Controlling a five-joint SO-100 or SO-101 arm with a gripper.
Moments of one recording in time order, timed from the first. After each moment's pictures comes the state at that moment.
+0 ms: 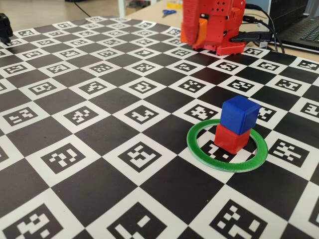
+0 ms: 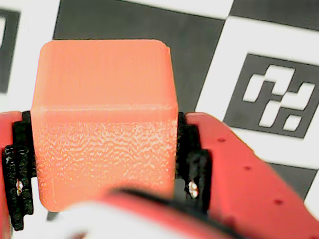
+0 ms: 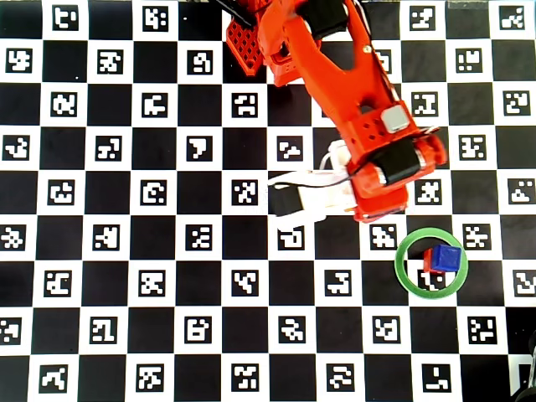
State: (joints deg) arm -27.7 77.3 71.5 97.8 13.6
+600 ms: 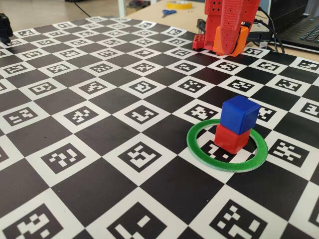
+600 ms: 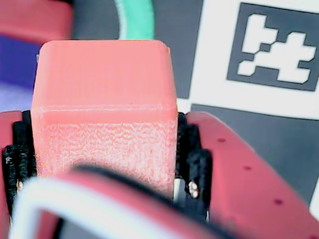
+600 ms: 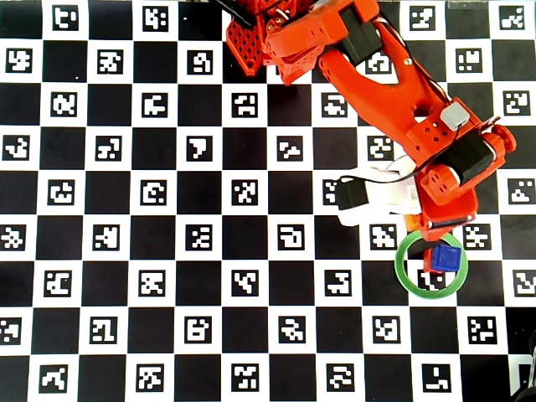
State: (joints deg) arm -33.1 63.4 45.9 98.1 27.5
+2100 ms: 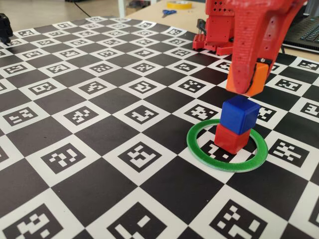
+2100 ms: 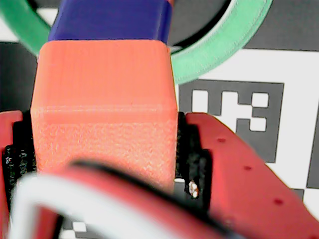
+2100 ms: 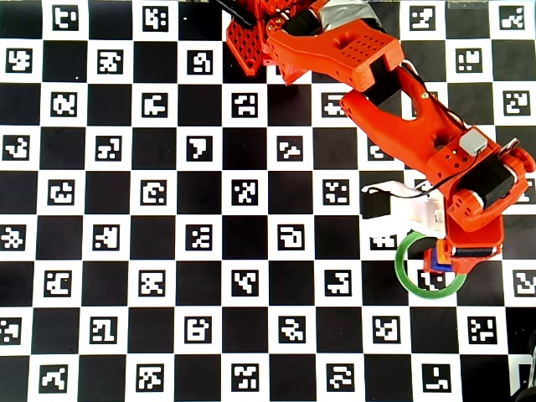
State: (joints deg) arm -35.1 40.4 21.4 95.7 36.7
